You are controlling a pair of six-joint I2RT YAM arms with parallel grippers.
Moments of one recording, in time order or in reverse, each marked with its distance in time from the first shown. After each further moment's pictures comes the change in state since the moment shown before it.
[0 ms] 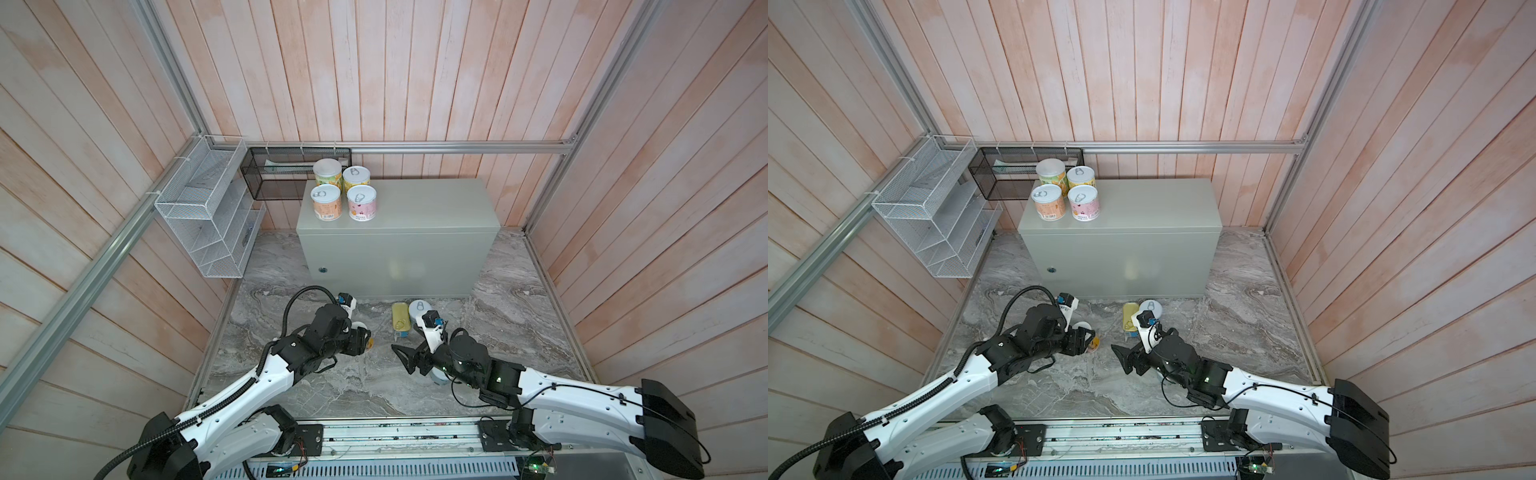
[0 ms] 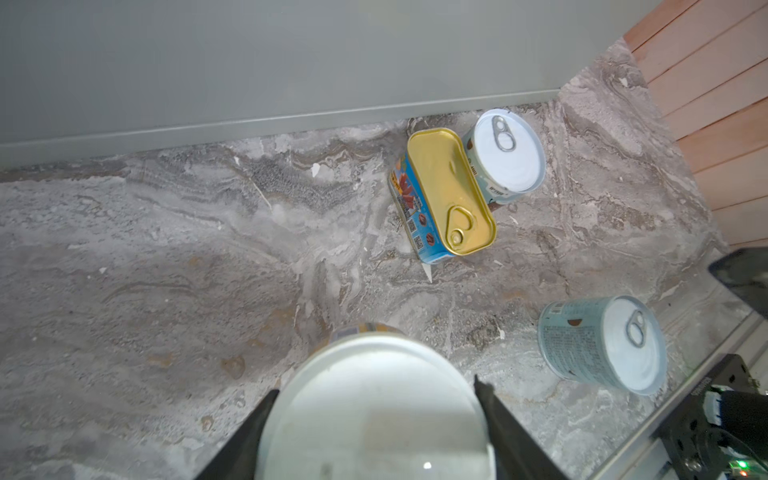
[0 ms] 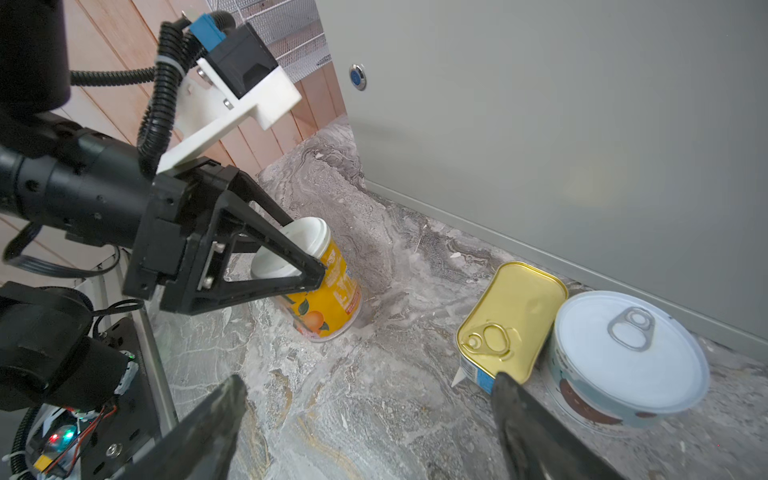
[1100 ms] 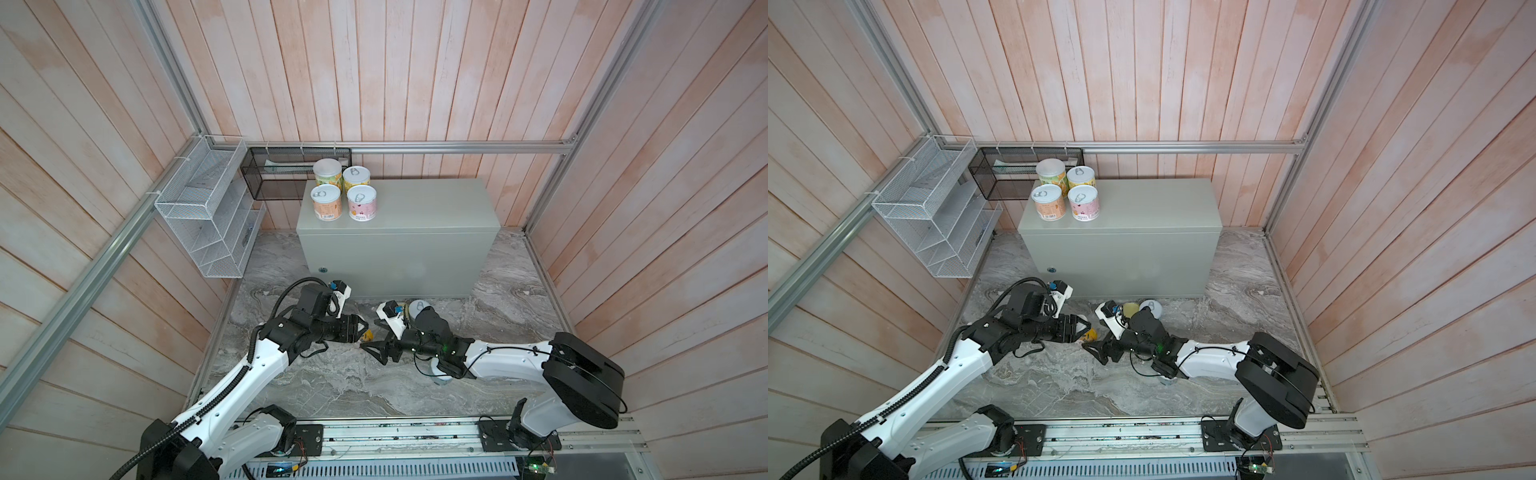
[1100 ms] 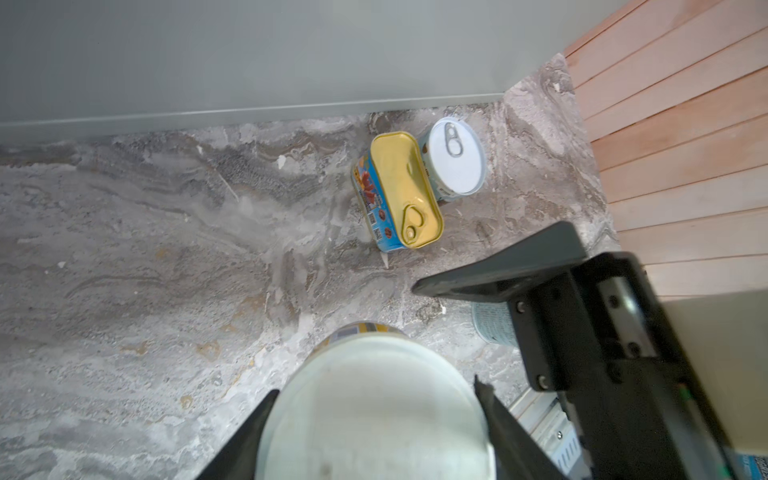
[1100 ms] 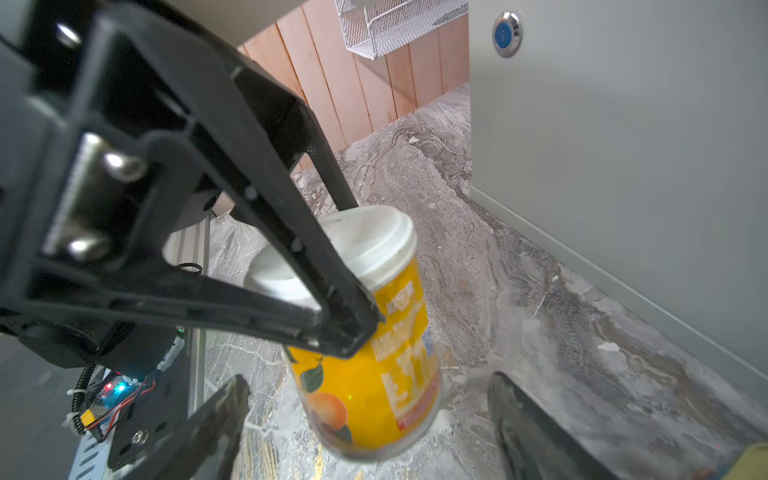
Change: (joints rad) left arm 0.166 0.057 0.191 -0.178 0.305 0.065; right arm -0.119 0.497 0.209 0.297 -0.456 -0.101
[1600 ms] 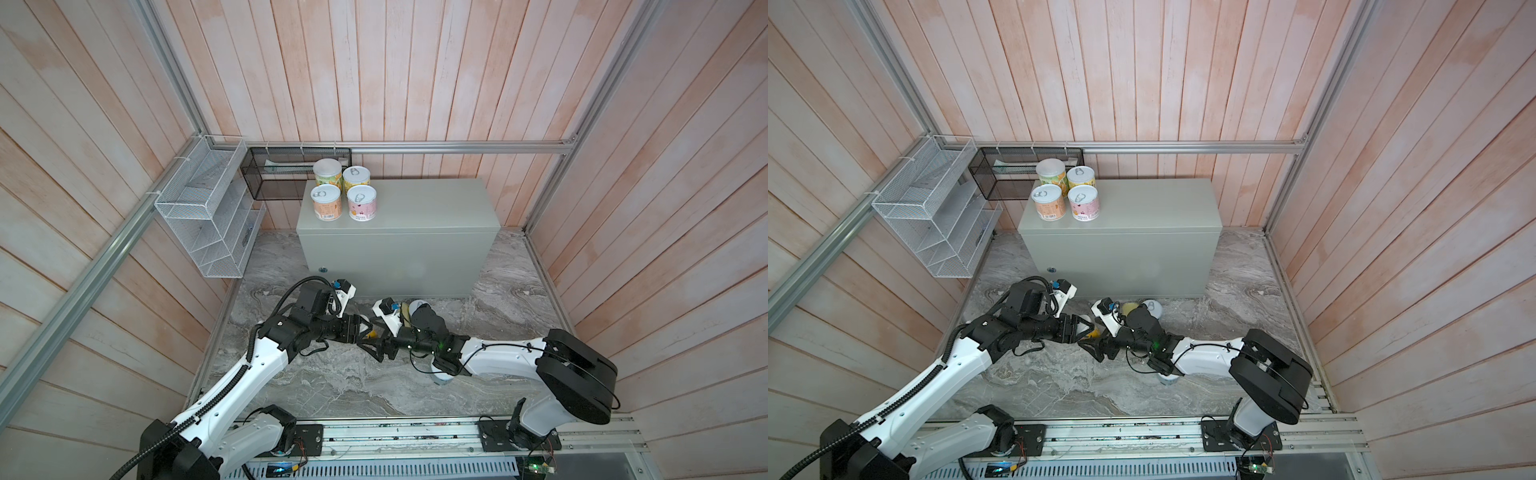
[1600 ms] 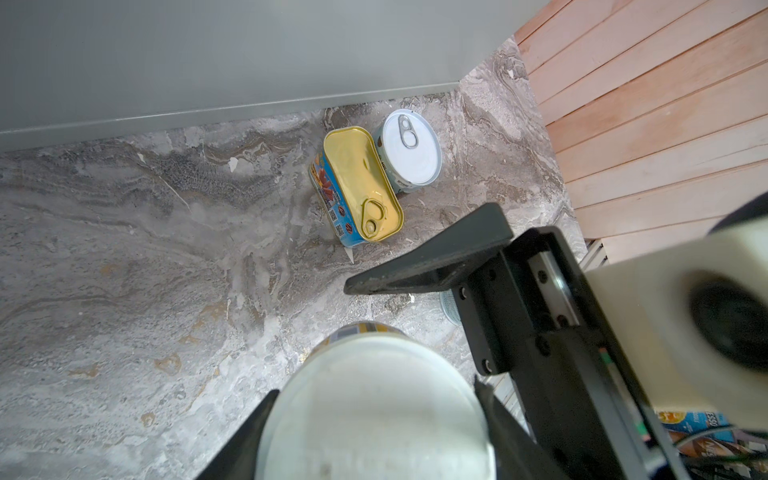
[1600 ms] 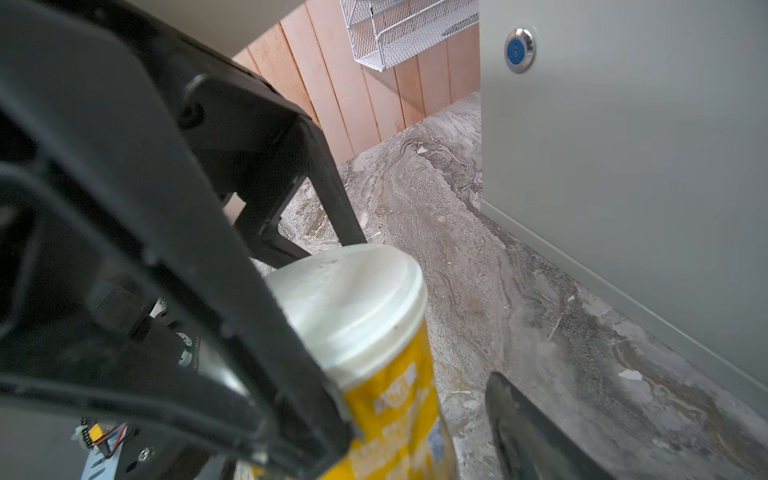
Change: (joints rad) left arm 0.006 0.000 0.009 -0.006 0.090 0.033; right arm 0.000 0.035 0.033 0.022 -0.016 0.014
